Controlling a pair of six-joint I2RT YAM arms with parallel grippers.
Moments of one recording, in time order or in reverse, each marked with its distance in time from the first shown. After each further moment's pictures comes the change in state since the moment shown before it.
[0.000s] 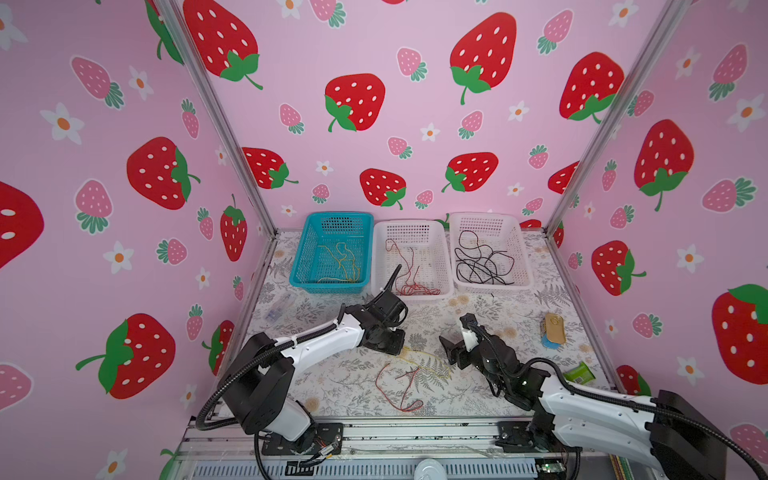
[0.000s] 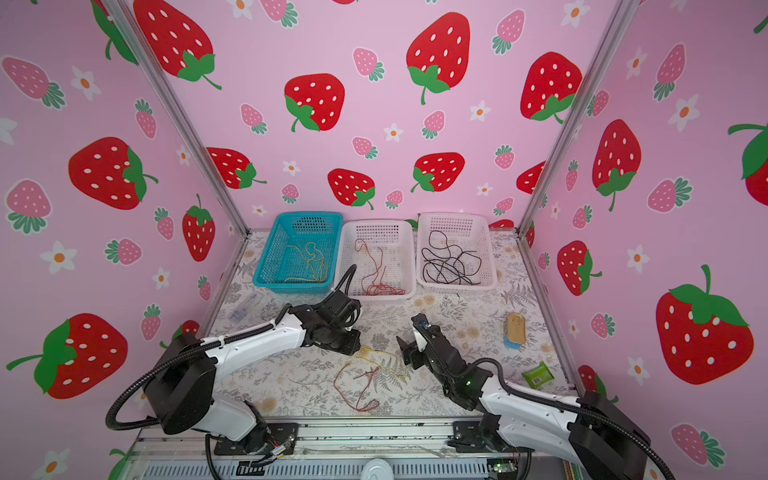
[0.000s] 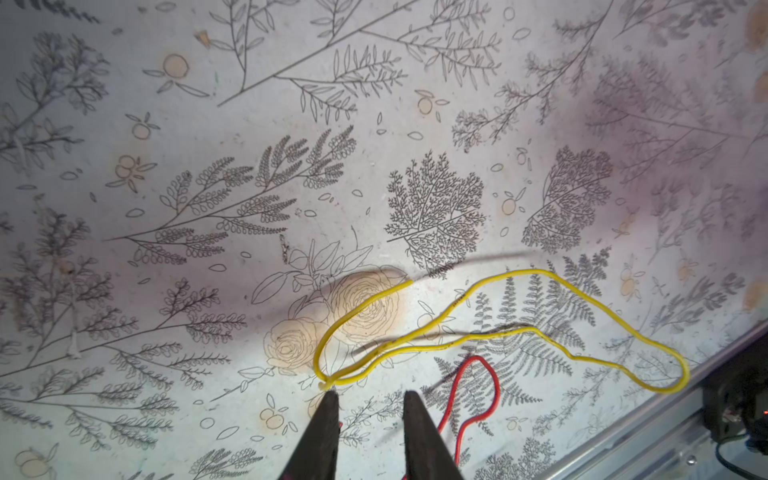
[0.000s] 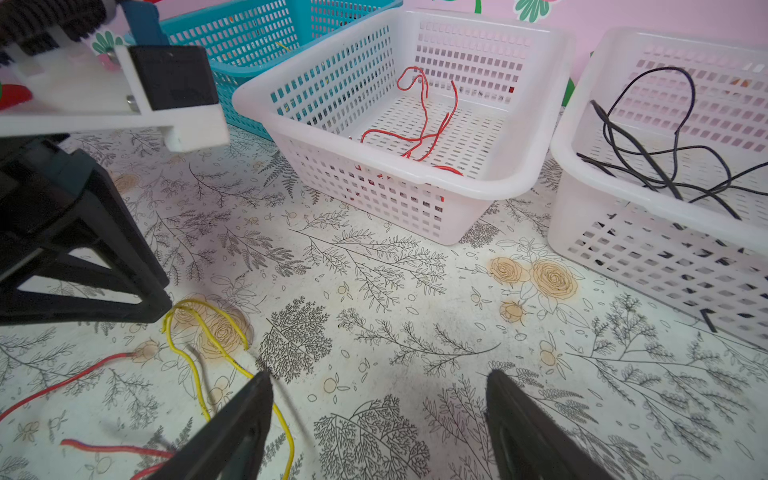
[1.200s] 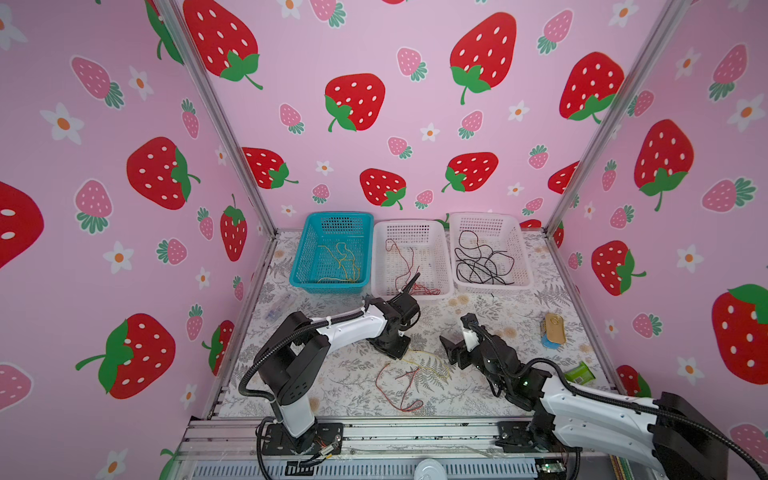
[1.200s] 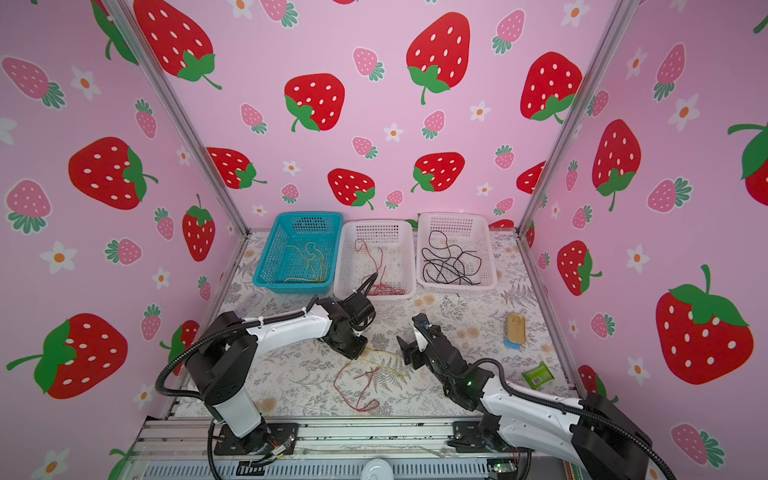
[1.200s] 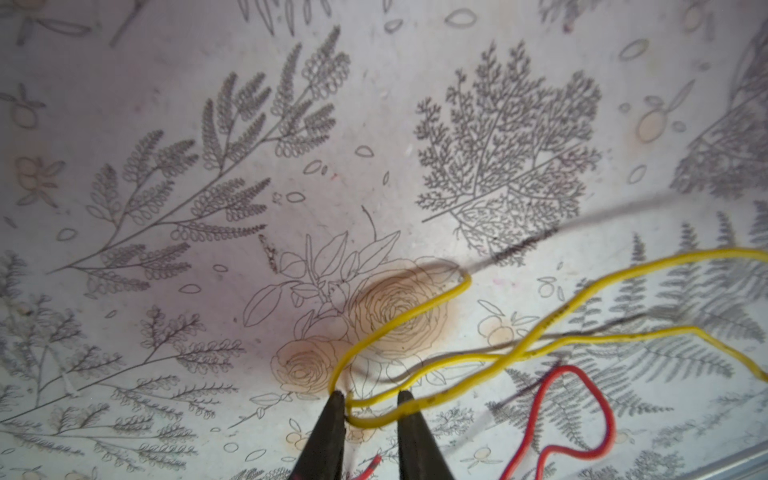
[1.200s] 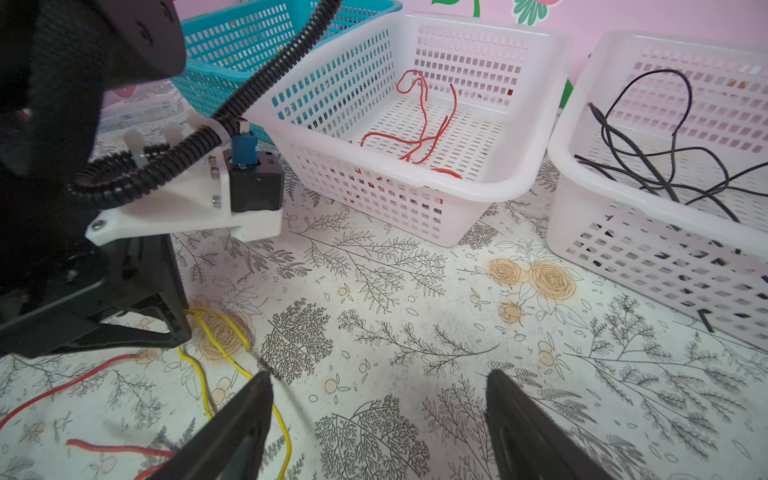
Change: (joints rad) left arm -0.038 0.205 0.126 -0.146 -0.075 0.145; right arm 0.000 -0.015 0.000 -0.008 0.000 0.003
